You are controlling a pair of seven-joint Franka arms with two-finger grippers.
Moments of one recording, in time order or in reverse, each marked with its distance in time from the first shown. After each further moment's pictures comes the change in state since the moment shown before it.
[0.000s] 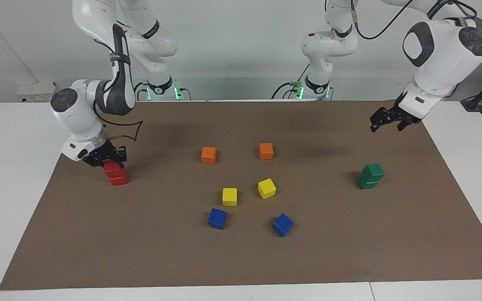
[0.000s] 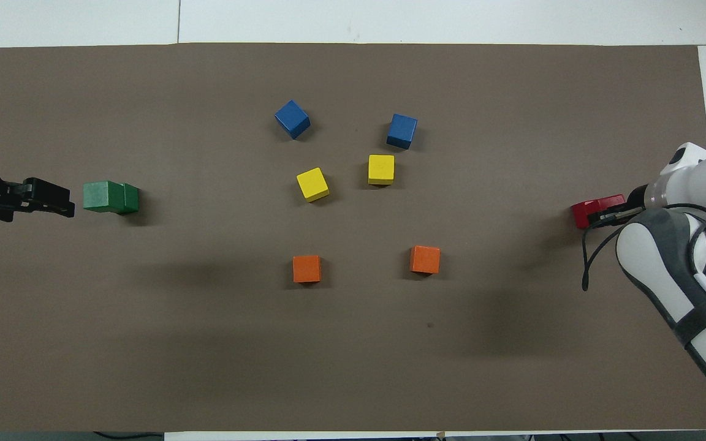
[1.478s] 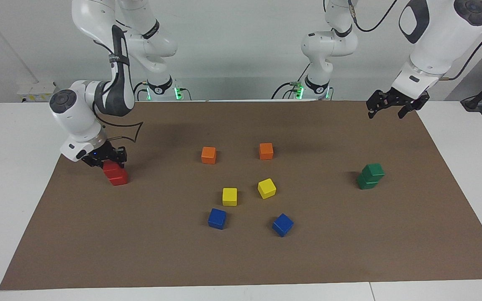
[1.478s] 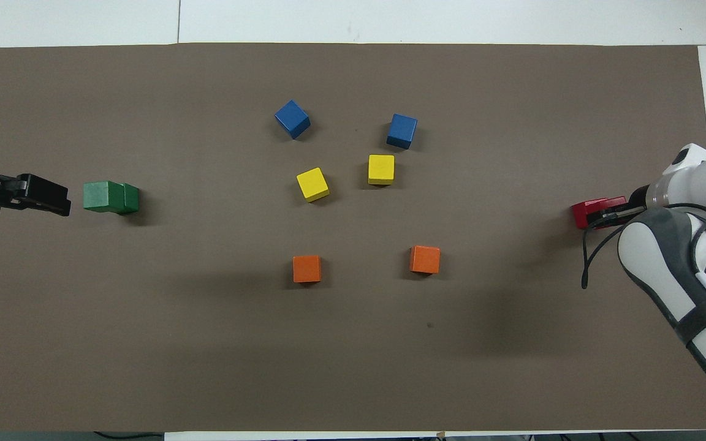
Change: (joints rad) left arm -0.006 -0.007 -0.076 0.136 0.045 -0.131 0.001; right arm -0.006 0.003 -0.001 0.000 0.000 0.002 0.027
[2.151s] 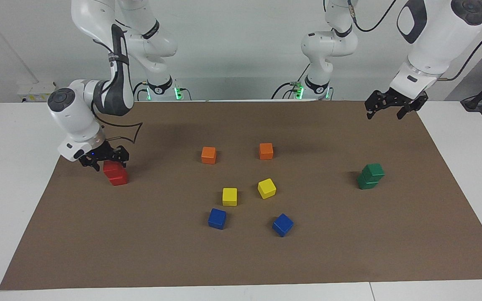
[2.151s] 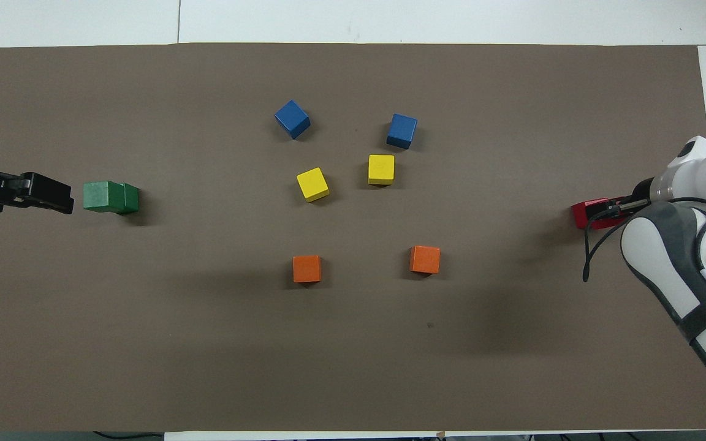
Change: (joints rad) left arm -0.006 0.000 0.002 -0.002 0.001 0.011 0.000; right arm 0.005 0.002 0.003 0.045 0.000 0.001 0.027
